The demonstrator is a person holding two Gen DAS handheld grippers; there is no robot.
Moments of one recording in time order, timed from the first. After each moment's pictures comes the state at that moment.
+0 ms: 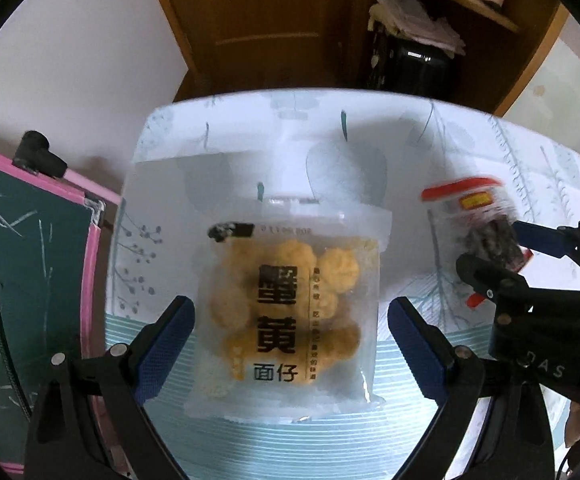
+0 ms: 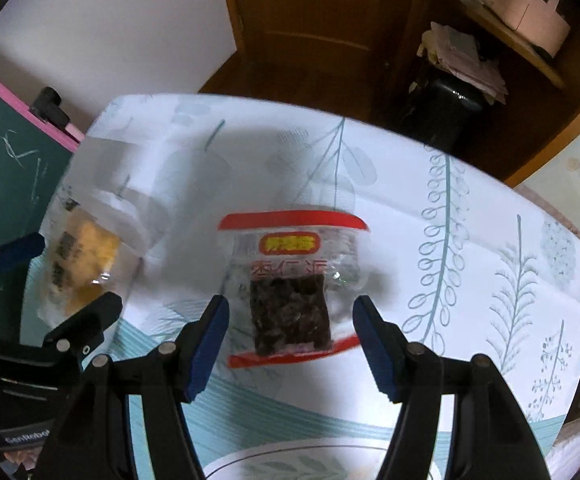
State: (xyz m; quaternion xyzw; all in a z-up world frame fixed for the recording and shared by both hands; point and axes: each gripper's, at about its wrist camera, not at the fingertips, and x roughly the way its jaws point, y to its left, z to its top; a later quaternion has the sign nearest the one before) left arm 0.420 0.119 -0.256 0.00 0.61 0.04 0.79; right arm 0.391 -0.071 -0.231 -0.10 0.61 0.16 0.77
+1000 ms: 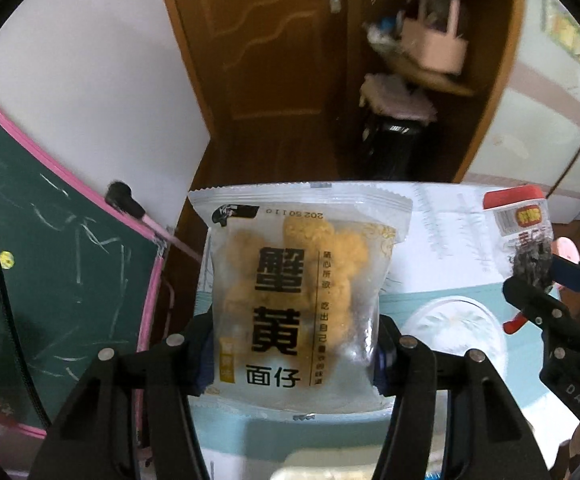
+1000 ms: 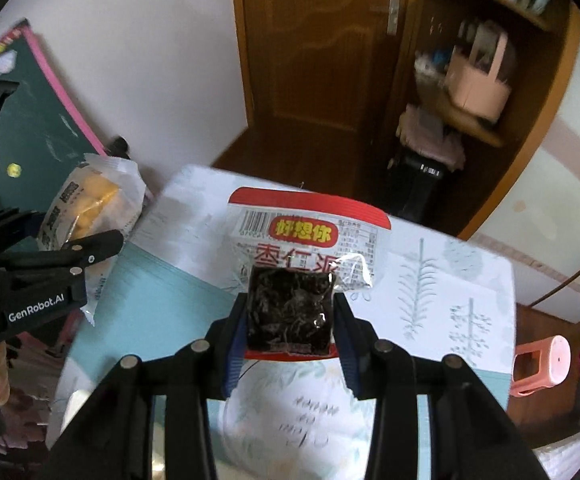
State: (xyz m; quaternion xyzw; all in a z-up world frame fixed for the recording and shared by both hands) left arm 0.293 0.099 -0.052 0.01 0.50 0.05 0.87; right arm 0.238 -0.114 -0.047 -0.09 0.46 0.18 0.87
